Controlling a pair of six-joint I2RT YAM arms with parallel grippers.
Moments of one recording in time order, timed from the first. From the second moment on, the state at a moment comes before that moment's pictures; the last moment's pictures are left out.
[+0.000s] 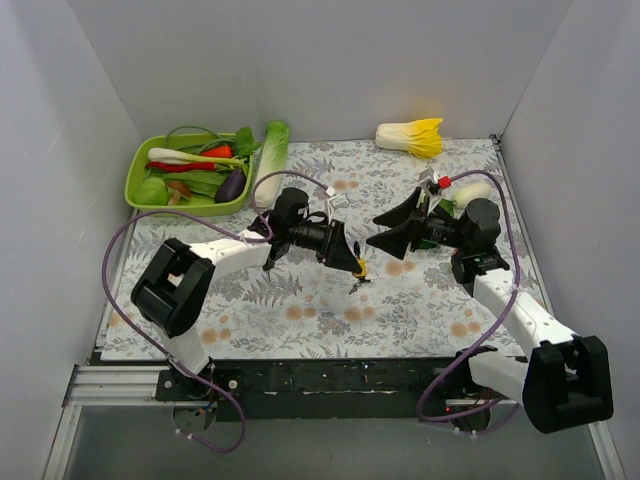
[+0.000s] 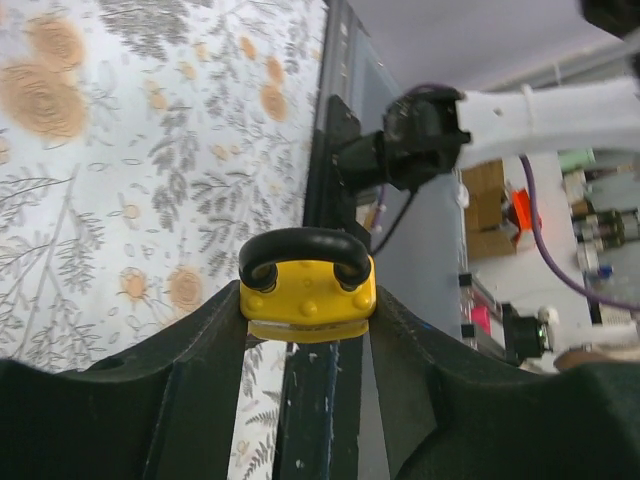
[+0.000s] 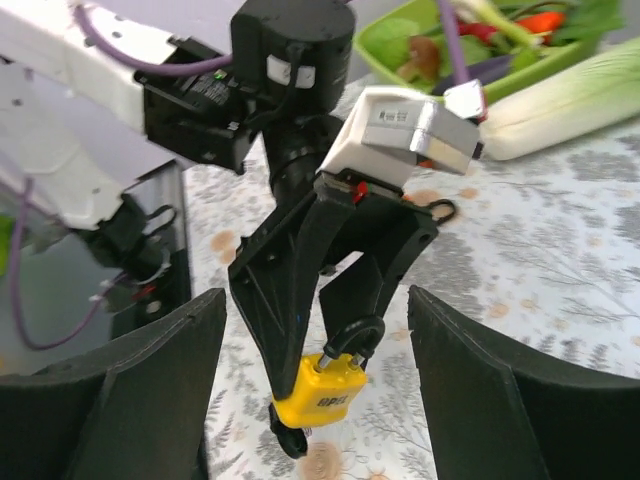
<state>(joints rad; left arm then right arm) -0.65 1.75 1.01 0.30 1.00 -0.58 0.25 1.07 0.63 0.49 -0.99 0.38</state>
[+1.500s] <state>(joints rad) -0.63 1.61 1.06 -0.03 1.45 -0.29 0.47 1.31 0.84 0.24 -1.36 0.24</state>
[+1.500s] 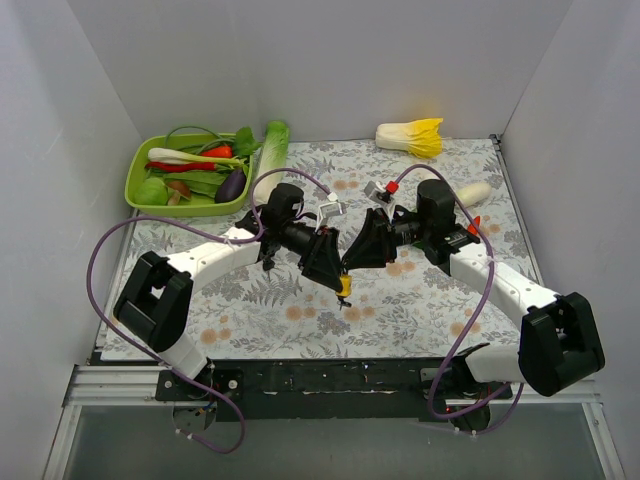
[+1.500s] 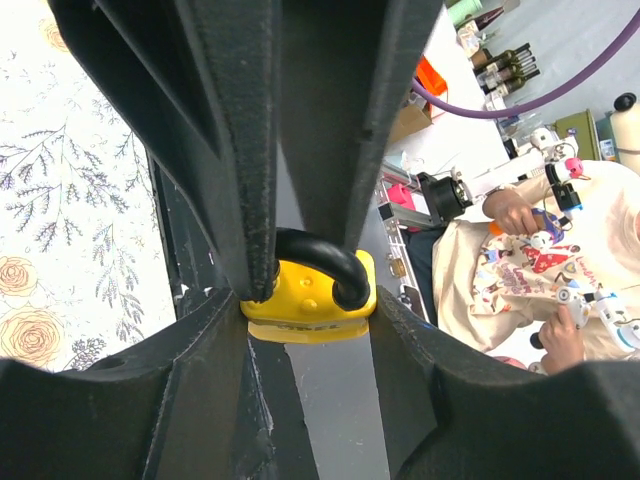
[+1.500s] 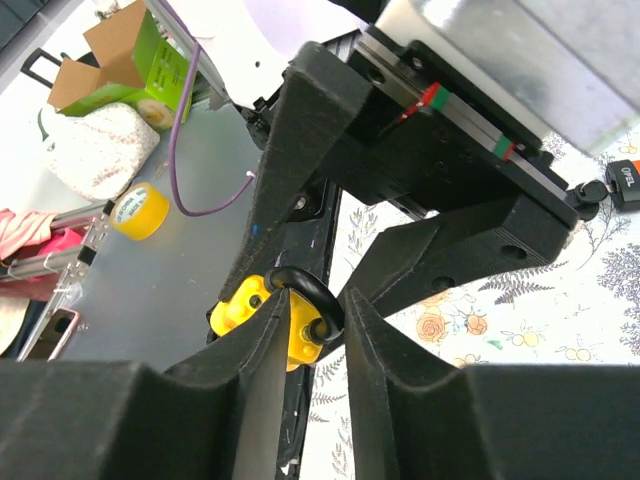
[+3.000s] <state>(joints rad) -0.63 1.46 1.02 -0.11 0.63 -0.31 0.63 1.29 0.91 0.03 -0.44 0.17</state>
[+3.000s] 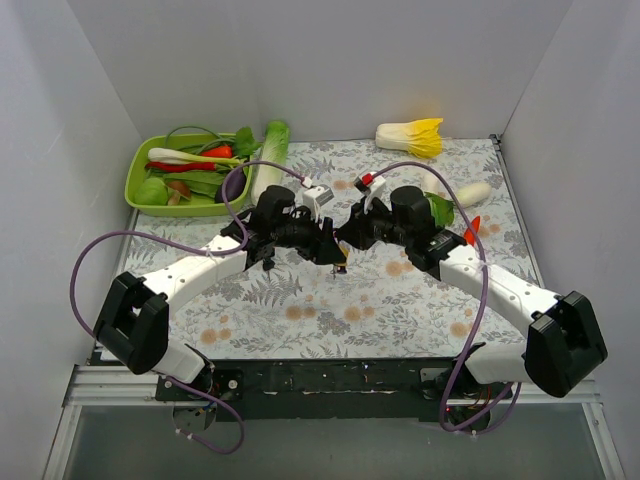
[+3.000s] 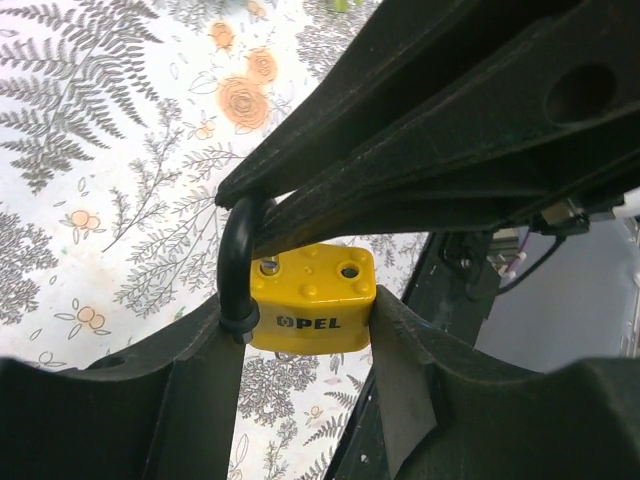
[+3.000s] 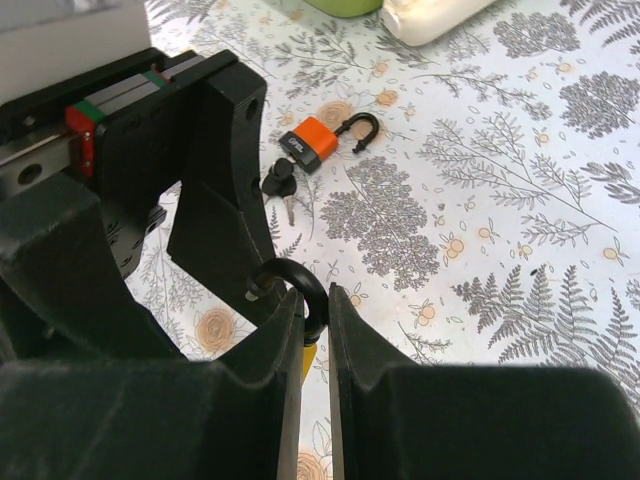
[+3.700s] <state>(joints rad) -0.75 1.49 1.01 -0.09 0.12 -0.41 0.73 1.37 0.87 0.15 -0.07 0.34</state>
